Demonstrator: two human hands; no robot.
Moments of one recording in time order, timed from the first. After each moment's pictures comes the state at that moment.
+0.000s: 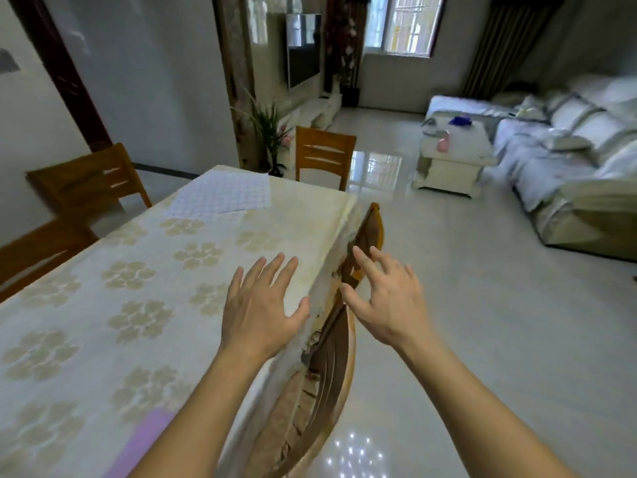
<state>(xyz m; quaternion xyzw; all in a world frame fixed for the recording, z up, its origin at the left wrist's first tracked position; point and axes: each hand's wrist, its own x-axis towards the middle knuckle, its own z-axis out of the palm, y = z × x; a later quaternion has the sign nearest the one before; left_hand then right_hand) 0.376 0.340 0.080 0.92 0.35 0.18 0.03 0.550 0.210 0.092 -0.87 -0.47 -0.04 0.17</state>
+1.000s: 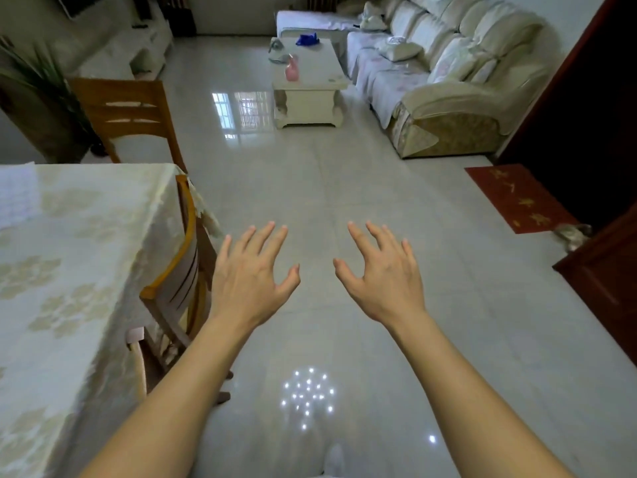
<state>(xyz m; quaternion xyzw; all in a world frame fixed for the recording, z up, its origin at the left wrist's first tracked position) 0.739 0.174 0.038 0.98 0.15 0.14 0.04 0.828 -0.022 0.046 -0.95 -0.24 -0.05 0.19</state>
